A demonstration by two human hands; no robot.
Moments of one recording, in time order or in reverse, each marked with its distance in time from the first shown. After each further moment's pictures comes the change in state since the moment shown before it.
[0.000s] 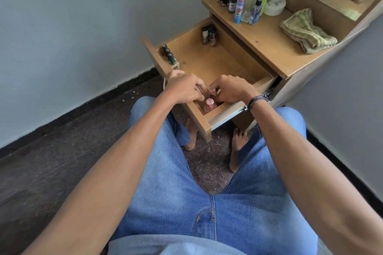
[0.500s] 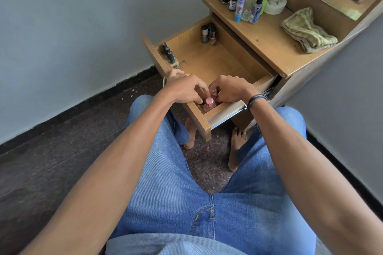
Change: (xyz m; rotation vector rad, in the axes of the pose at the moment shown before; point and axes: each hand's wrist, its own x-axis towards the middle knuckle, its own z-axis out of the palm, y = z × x) left_hand -0.007 0.004 -0.004 0.084 -0.017 0.077; right_hand -0.002 -0.002 0.000 -0.049 -0.043 -0.004
